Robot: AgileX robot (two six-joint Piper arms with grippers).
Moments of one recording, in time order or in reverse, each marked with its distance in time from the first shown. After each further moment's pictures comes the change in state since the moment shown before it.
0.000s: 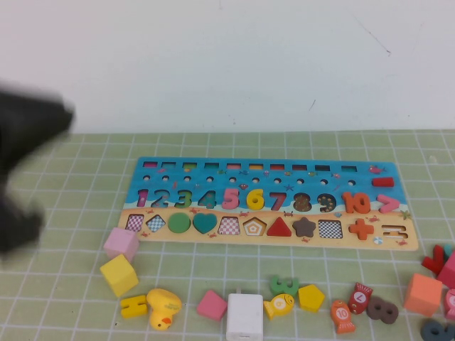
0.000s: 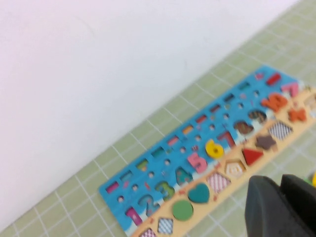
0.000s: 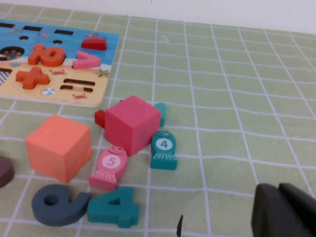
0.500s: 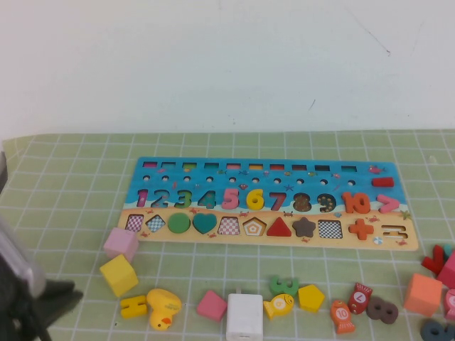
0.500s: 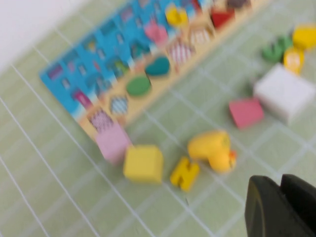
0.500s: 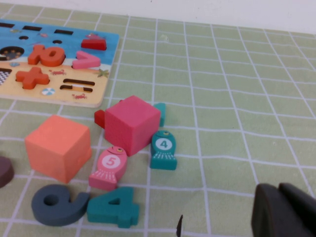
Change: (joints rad) right arm 0.000 0.000 0.000 0.000 0.000 0.000; left arm 0.000 -0.177 0.461 -0.016 -0.027 0.047
